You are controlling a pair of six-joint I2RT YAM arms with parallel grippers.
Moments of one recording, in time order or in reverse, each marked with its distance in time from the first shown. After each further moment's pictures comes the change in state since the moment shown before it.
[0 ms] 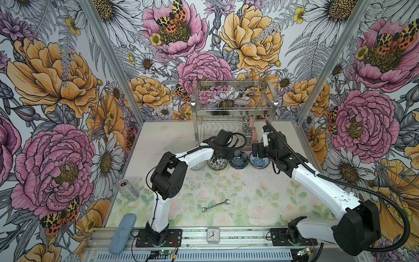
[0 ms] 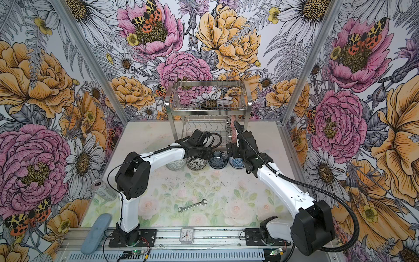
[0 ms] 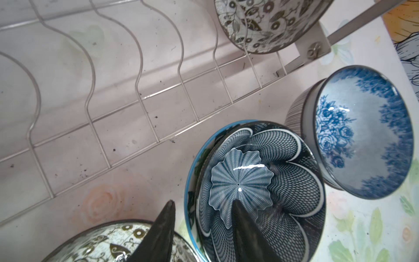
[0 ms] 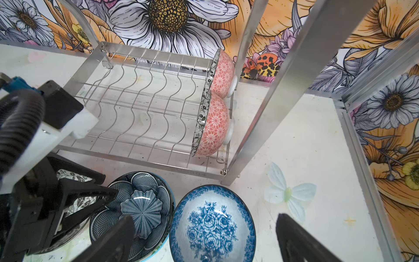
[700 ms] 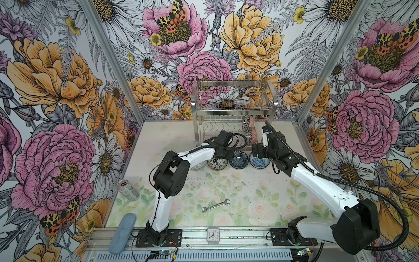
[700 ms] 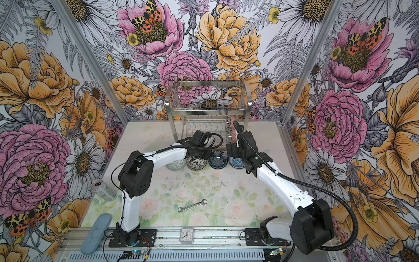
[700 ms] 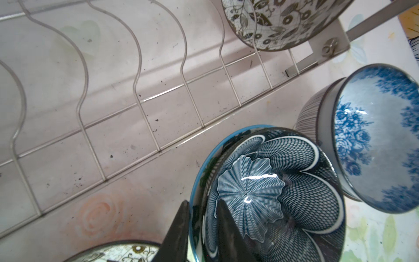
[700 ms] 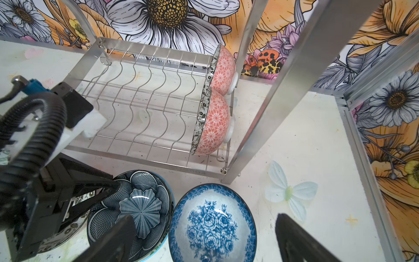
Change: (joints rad) left arm -0.001 0.040 0.013 0.005 -0.003 0.005; right arm -0.004 0.011 0.000 0.000 -0.003 0.000
